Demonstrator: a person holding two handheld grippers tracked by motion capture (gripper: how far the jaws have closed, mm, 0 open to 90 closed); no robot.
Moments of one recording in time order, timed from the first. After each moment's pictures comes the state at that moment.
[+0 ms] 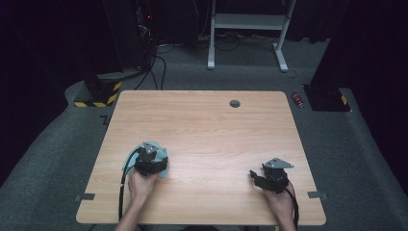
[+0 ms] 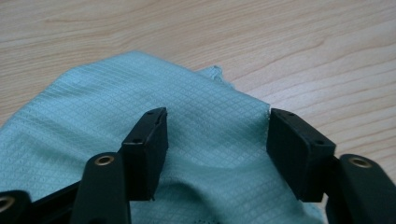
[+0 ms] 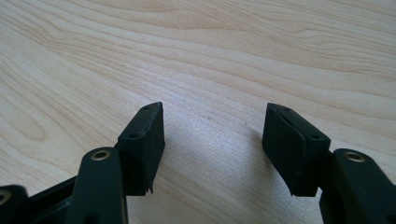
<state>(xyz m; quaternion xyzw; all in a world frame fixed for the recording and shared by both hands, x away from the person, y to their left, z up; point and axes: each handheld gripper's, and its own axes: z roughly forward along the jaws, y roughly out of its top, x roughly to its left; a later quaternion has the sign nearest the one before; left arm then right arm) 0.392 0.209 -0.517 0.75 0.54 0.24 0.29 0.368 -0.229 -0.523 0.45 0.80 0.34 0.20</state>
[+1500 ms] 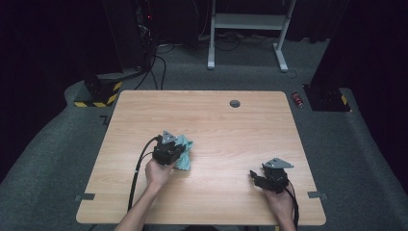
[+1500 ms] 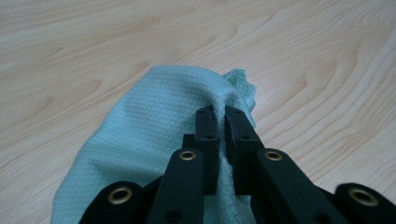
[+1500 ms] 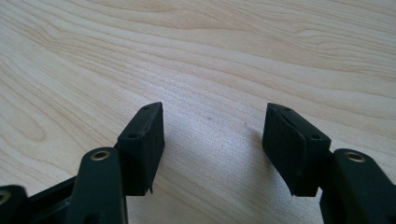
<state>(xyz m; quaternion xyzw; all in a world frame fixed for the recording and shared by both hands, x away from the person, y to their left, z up) 0.416 0.152 -0.476 0.78 0.45 0.17 0.39 0.368 -0.230 -0.523 0.45 0.80 0.34 0.20</state>
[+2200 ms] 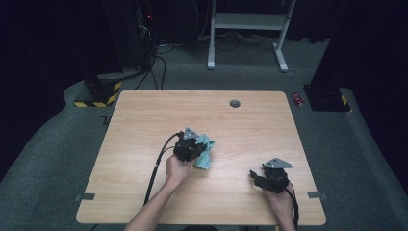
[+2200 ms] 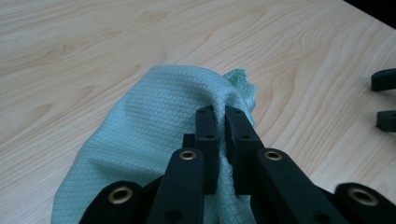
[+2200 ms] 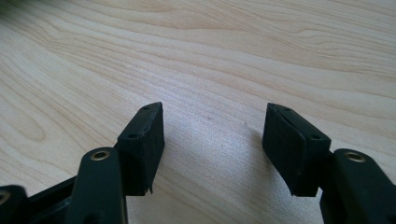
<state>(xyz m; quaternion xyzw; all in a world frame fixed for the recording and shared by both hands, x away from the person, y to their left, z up) 0.433 0.092 -0.473 0.80 0.41 0.13 0.42 0.368 -0.230 -0.523 0.45 0.80 0.34 0.20</state>
